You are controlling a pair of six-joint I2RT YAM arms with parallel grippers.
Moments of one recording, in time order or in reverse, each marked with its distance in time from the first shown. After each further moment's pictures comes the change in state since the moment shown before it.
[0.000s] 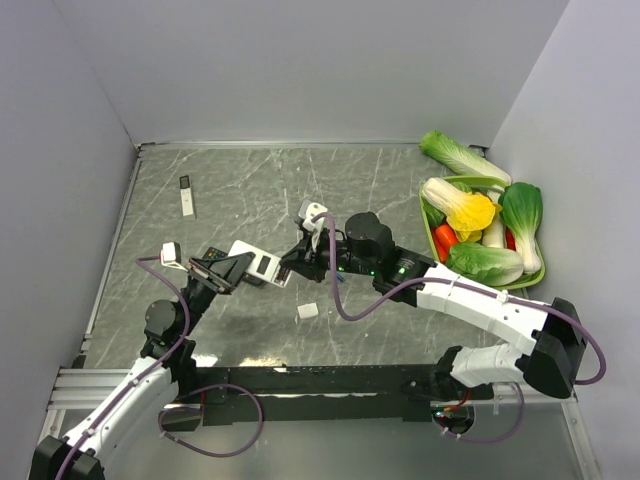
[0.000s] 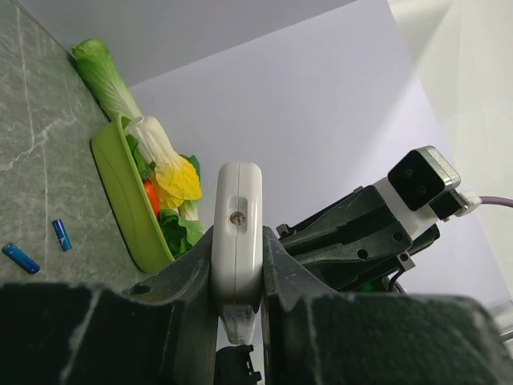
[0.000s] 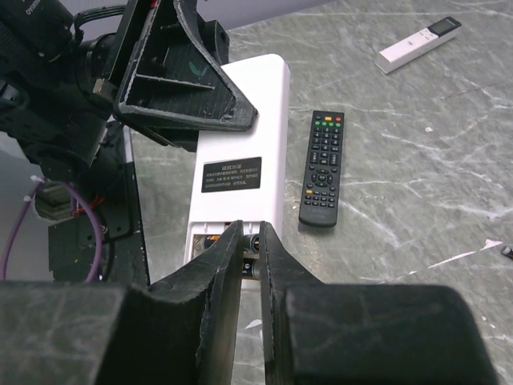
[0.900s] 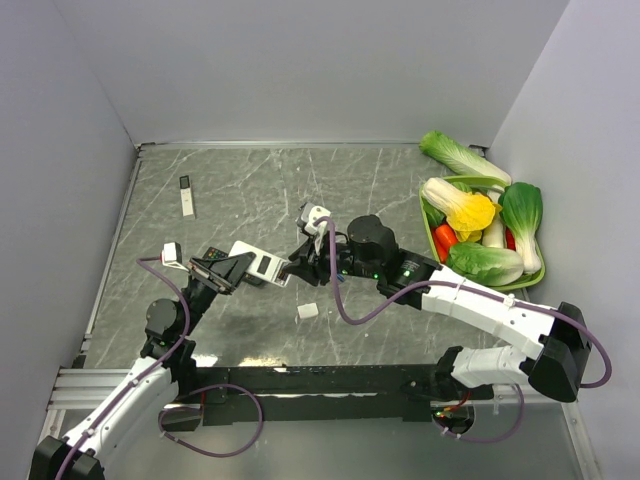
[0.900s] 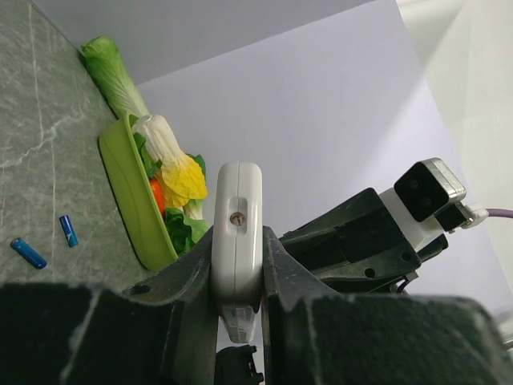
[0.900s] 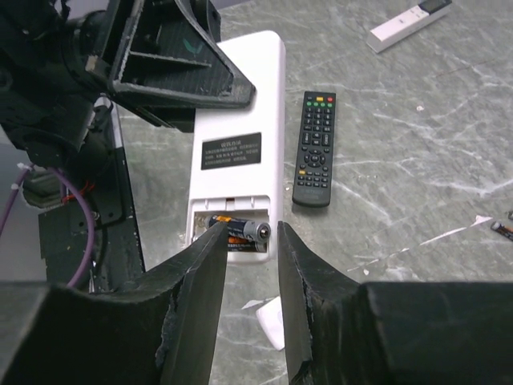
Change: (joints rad) left arm 0.000 0.002 0.000 -0.026 -0.008 0.000; right arm 0.002 -0.035 -0.013 -0.058 0.043 -0.018
